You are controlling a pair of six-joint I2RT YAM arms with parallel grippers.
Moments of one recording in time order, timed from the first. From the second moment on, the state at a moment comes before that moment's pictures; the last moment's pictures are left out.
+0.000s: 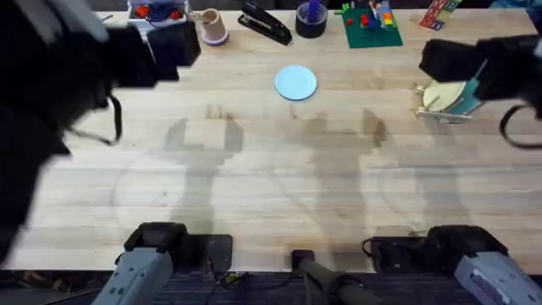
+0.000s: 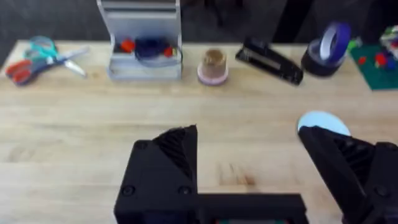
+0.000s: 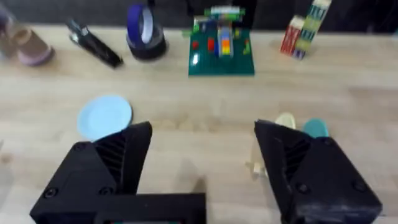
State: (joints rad) left arm -0.01 0.76 0.92 -0.58 0.01 -0.04; right arm 0.00 0.74 0.83 -0.53 -0.06 0.00
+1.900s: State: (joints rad) left arm -0.01 1.65 1.32 -0.59 0.94 -0.12; right arm 0.00 1.15 1.23 -0.85 -0.06 0.02
